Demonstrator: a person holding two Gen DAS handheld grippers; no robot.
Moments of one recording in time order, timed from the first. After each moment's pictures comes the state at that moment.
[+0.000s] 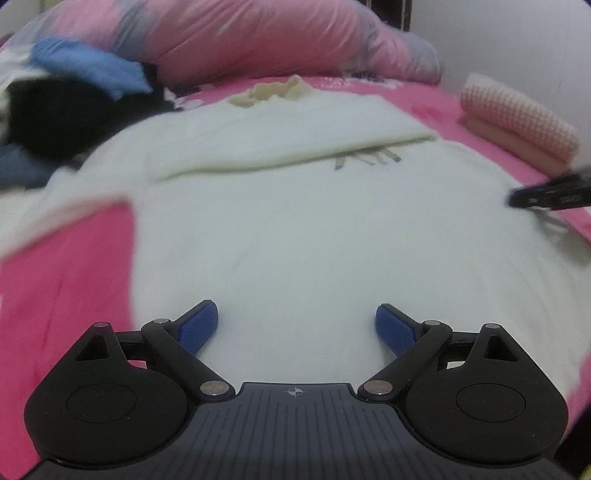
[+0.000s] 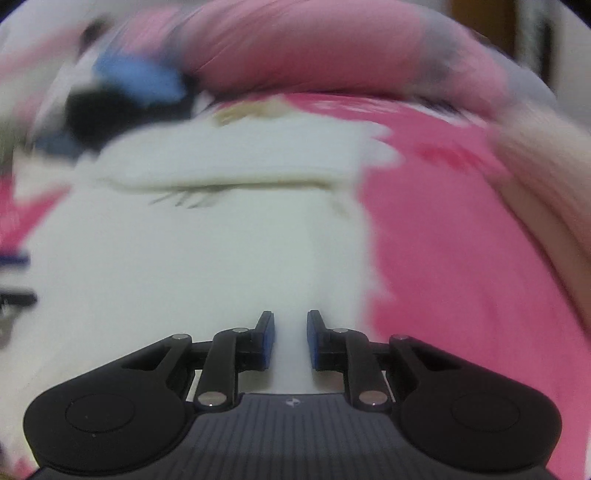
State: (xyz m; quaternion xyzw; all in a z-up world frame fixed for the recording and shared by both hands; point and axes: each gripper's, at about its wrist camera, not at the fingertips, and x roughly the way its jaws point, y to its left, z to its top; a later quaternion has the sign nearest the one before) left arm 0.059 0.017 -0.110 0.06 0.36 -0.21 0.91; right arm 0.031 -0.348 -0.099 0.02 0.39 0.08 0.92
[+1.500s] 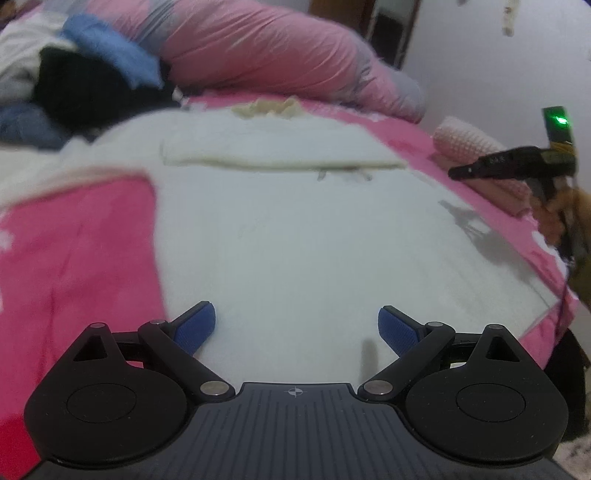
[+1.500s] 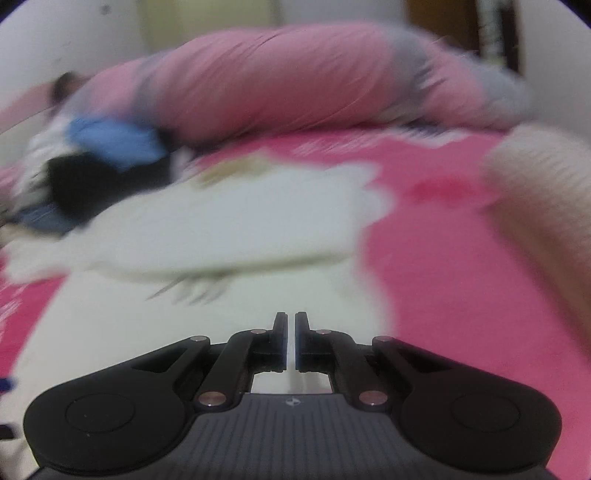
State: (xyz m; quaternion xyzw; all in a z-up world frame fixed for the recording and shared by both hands) left arm 0.019 0.043 -0.100 -0.02 0.36 -0.23 0.90; right arm 0.078 -0.309 -0.066 0.06 0.37 0.07 0.93
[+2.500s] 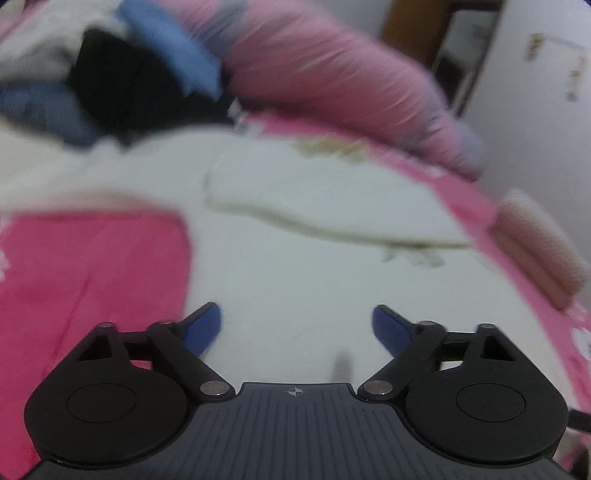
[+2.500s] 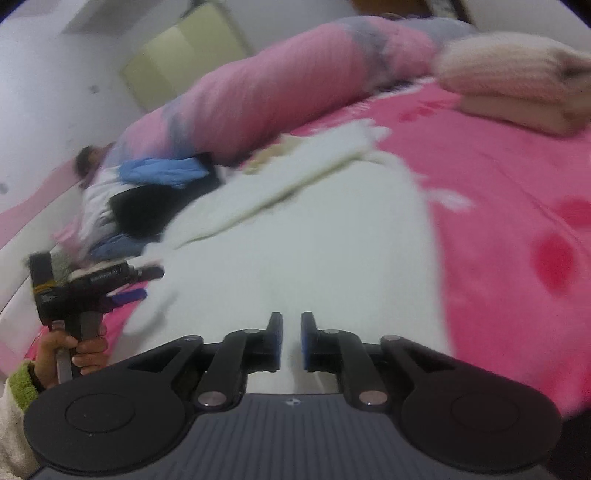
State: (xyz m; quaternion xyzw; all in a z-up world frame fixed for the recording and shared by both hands) left arm 0.119 0.054 -0.104 -0.12 0.36 -0.15 0.91; right arm -0.109 -0.290 -0.094 0.25 0.31 0.05 0.92
